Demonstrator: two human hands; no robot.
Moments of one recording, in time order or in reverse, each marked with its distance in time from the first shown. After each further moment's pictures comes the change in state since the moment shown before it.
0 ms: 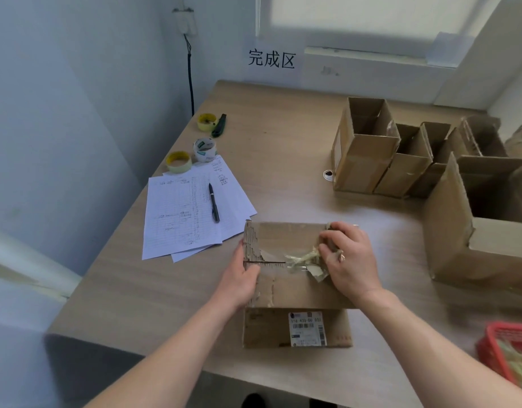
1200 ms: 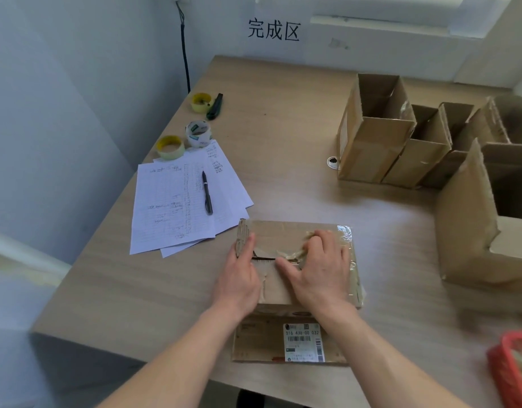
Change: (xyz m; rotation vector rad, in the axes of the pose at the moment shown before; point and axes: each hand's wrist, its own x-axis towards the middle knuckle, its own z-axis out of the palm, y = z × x) left_hand 0.039 -0.038 0.033 0.428 0.130 0.110; right_hand -0.008 -0.023 0.049 -0.271 -0.152 0.163
